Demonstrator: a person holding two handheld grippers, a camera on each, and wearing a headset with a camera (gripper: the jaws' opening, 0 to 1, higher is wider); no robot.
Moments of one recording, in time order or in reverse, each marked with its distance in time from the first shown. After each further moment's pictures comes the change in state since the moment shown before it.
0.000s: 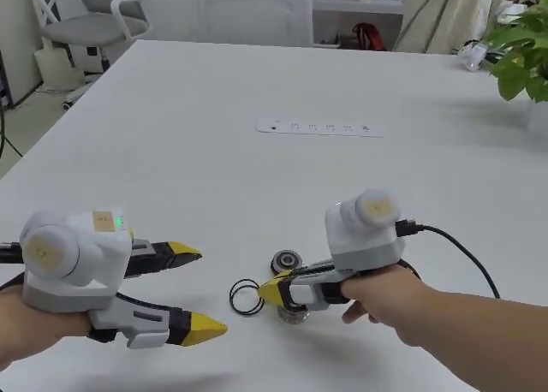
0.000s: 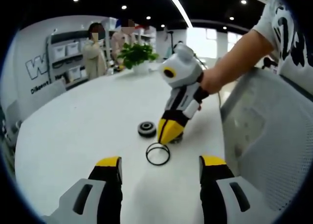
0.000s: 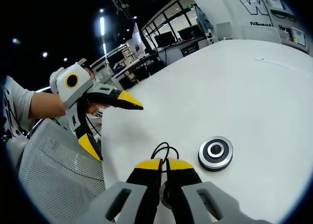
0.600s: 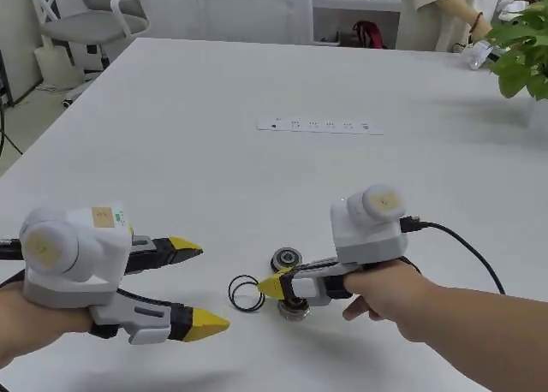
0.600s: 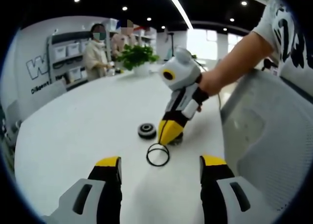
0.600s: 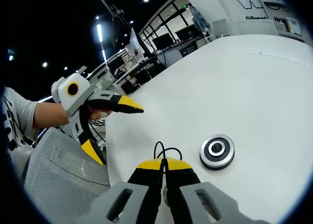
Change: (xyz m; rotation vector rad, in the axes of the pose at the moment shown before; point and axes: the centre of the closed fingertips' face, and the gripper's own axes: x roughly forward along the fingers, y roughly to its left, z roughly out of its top) left arm 0.001 -0.001 0.002 -0.003 -0.011 0.000; right arm -0.001 0.003 0.003 0.074 -0.023 0.038
